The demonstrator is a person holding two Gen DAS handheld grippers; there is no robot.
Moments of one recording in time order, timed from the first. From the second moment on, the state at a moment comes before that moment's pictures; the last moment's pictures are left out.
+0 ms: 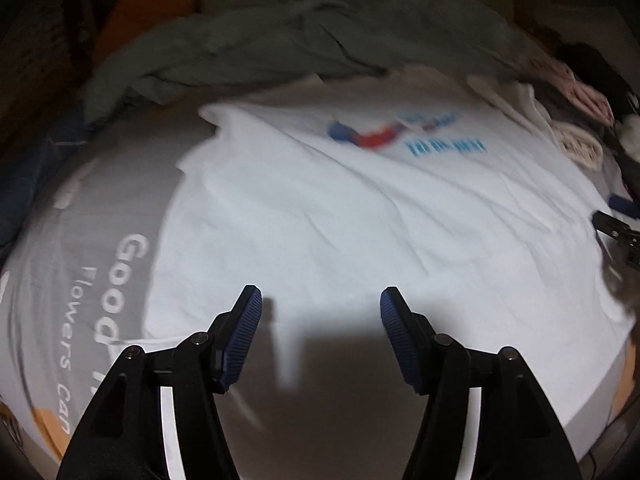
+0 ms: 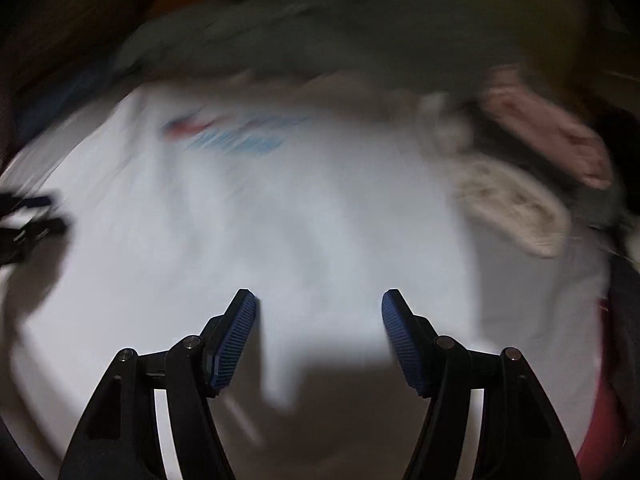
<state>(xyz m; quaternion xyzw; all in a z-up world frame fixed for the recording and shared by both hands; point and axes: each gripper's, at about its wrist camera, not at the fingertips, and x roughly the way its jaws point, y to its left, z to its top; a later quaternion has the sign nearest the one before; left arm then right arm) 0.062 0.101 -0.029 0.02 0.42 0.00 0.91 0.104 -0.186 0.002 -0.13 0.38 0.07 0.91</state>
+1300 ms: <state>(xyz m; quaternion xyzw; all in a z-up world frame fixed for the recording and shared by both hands) -0.021 -0.005 -0.009 -0.05 0.32 -0.22 0.92 0.013 -0.267 -0.003 0.04 0.39 0.29 0.88</state>
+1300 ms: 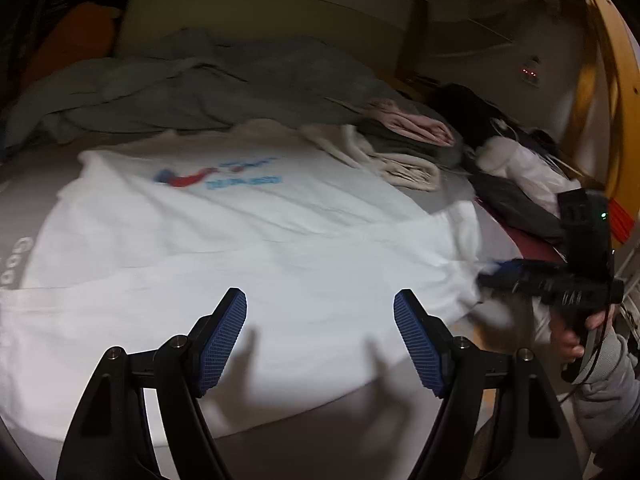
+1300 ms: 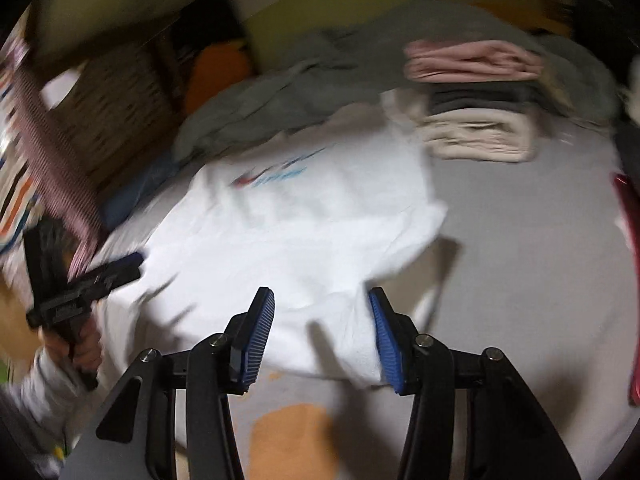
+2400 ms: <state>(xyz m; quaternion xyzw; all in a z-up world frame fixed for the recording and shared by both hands) -0.006 -0.071 -0.067 0.03 0.30 -0.21 0.93 0.020 -0.334 -0.028 0.17 0.45 0.18 0.86</state>
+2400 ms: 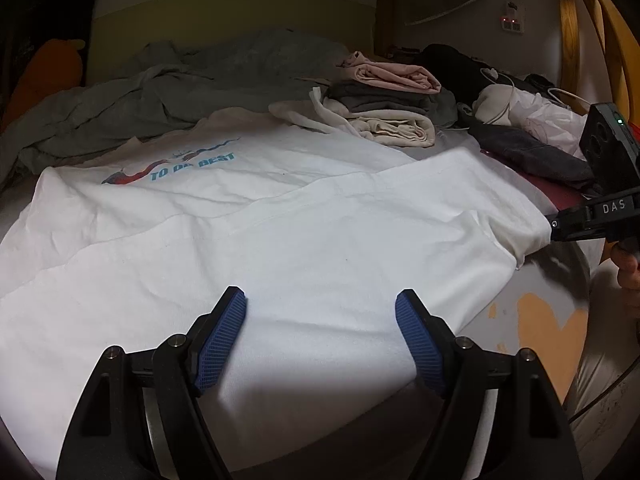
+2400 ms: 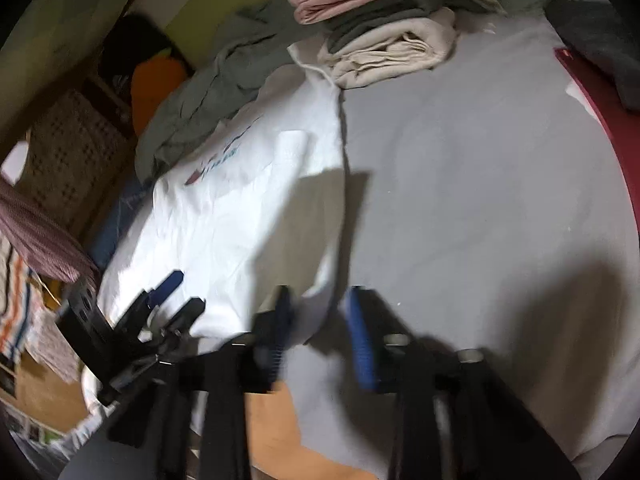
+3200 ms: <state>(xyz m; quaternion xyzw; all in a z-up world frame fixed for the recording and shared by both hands) -0.006 -0.076 -0.068 0.03 0.30 -0.21 0.93 0.043 -0.381 -0.049 0.37 0.56 0.18 0.72</state>
